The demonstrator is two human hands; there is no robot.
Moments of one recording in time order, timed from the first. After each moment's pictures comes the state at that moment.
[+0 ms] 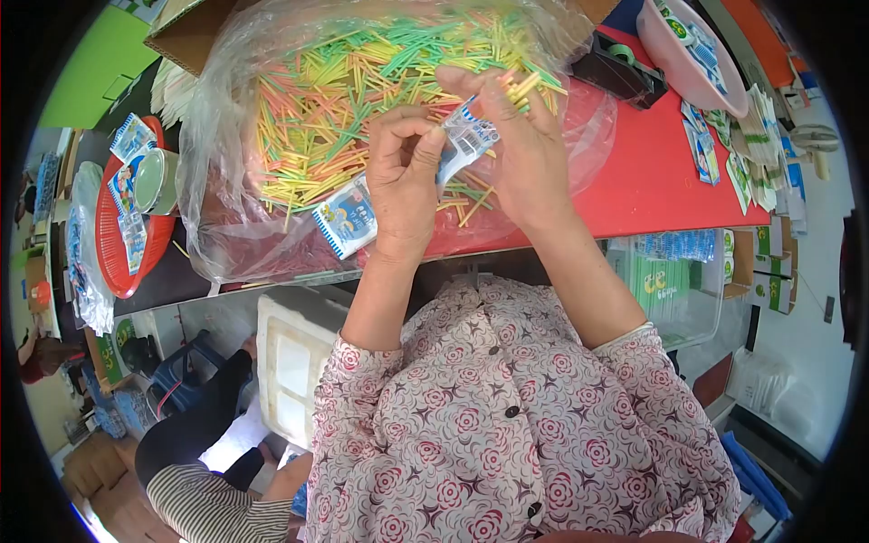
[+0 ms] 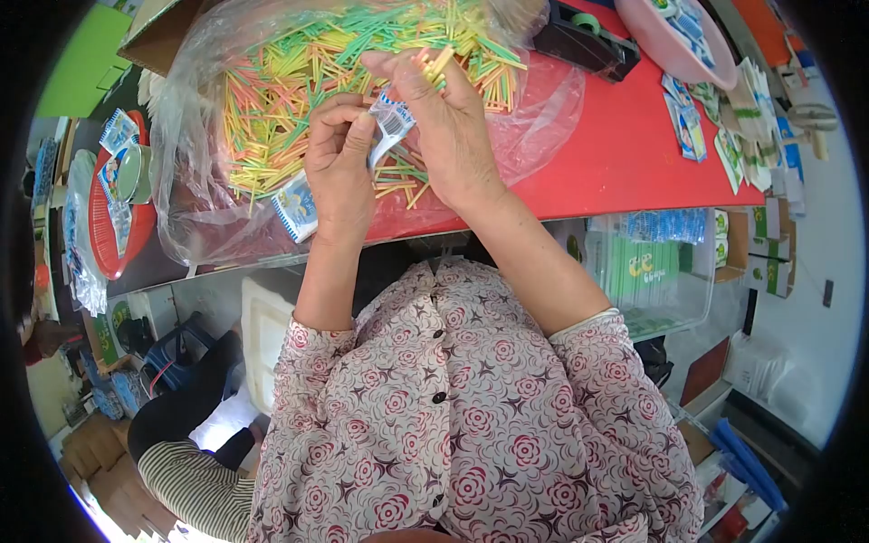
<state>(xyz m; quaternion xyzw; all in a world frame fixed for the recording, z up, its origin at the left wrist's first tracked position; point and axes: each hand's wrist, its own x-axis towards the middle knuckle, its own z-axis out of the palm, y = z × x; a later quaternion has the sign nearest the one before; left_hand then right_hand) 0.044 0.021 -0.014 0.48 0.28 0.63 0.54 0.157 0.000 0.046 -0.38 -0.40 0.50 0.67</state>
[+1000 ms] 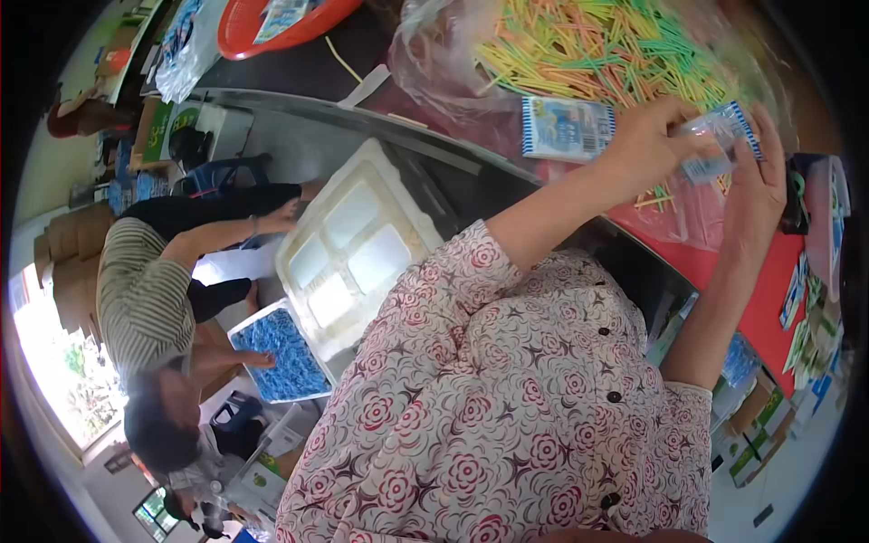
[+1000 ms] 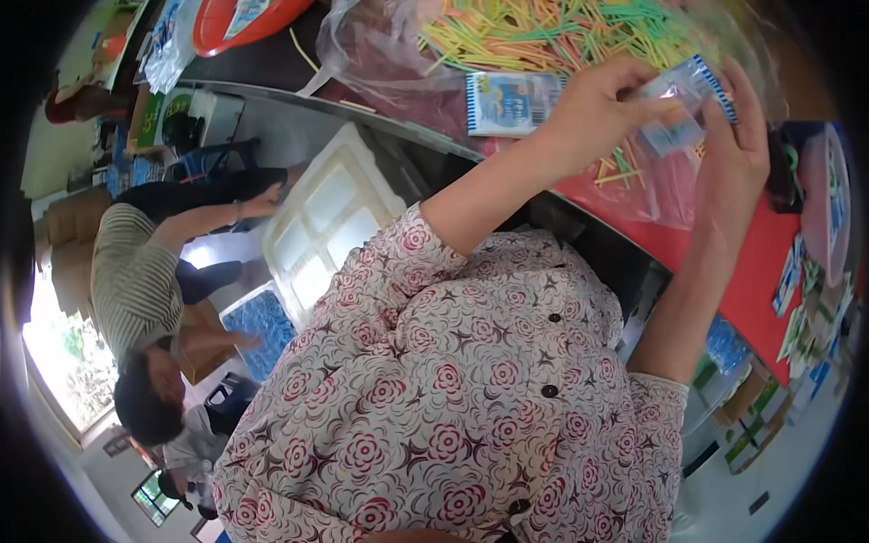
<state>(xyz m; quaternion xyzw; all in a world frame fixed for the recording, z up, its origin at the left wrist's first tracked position) 0.051 0.023 -0.013 0.45 0.34 0.64 0.53 0.175 0.012 0.053 -0.50 -0.53 0.36 0.58</state>
